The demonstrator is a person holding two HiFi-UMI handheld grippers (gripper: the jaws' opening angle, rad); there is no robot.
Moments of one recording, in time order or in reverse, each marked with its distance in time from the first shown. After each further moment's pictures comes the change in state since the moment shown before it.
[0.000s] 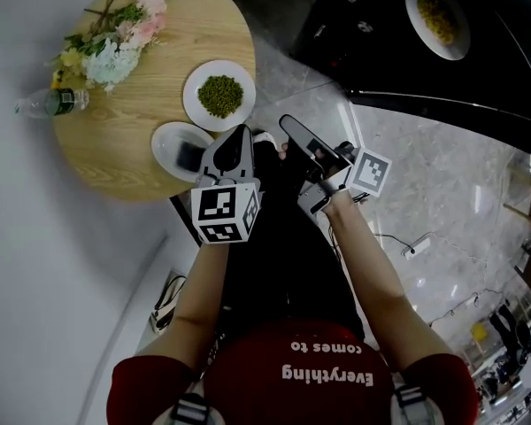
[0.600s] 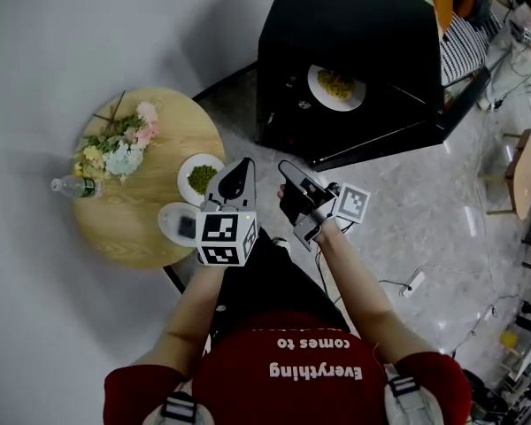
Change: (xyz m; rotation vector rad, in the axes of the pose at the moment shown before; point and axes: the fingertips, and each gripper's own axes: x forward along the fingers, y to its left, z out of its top) left arm -0.023 -0.109 0.157 0.180 -0.174 -0.245; right arm -0.039 0.108 0.070 -0.131 -0.165 0.036
